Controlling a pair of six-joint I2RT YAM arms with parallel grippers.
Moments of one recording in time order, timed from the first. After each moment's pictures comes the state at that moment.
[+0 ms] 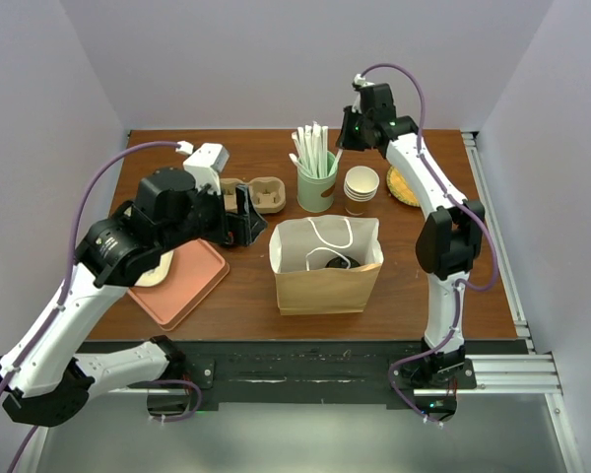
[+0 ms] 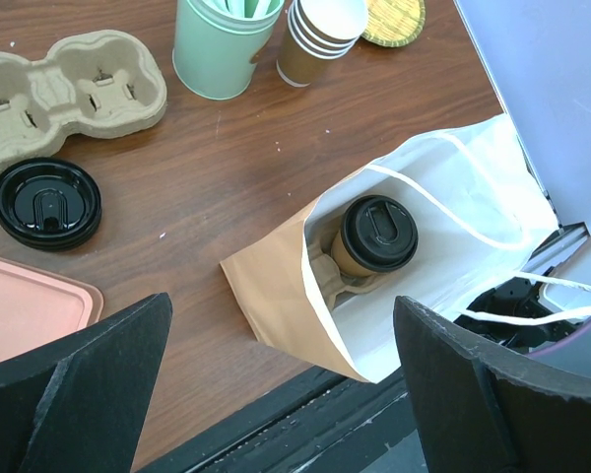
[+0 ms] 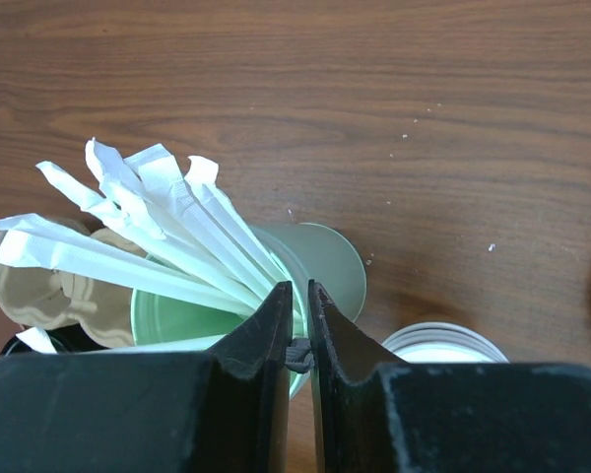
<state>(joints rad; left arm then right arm) -0.71 1.05 1.50 -0.94 -0.06 -0.45 0.31 2.11 2.09 -0.63 -0.07 0.34</state>
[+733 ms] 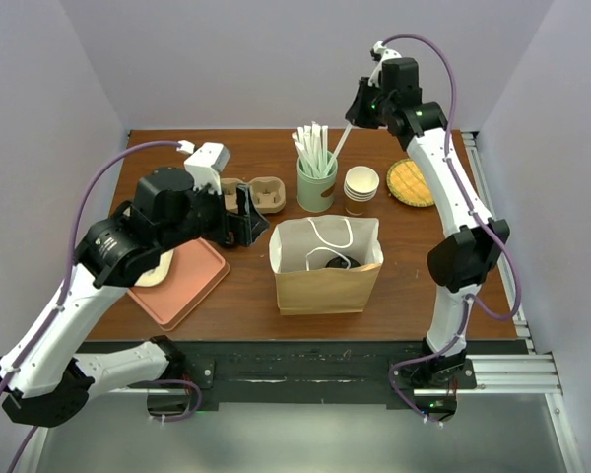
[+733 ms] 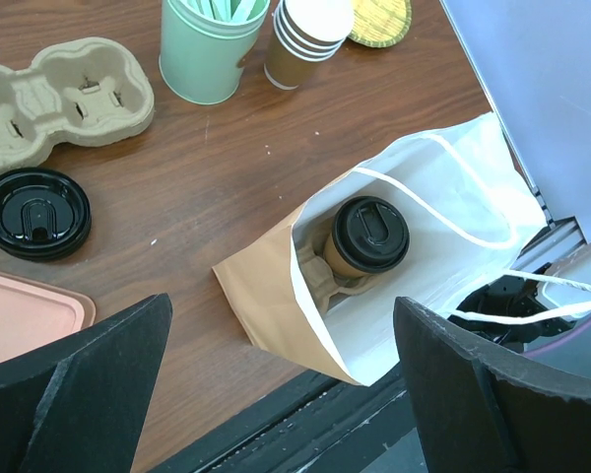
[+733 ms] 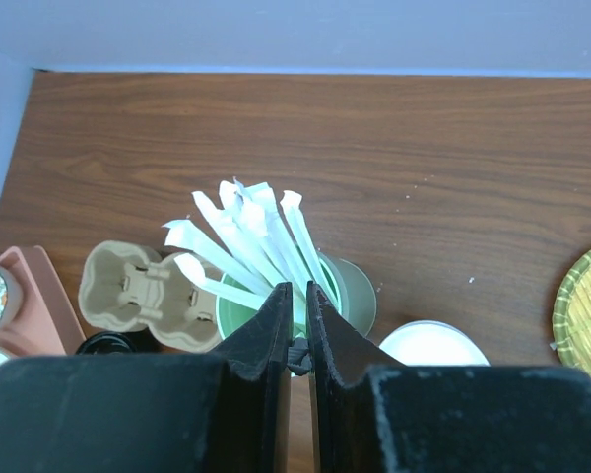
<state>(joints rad) -0.71 1.06 1.50 -0.92 -0.03 -0.44 0.30 1.98 2.19 -0.69 -0.07 0.33</state>
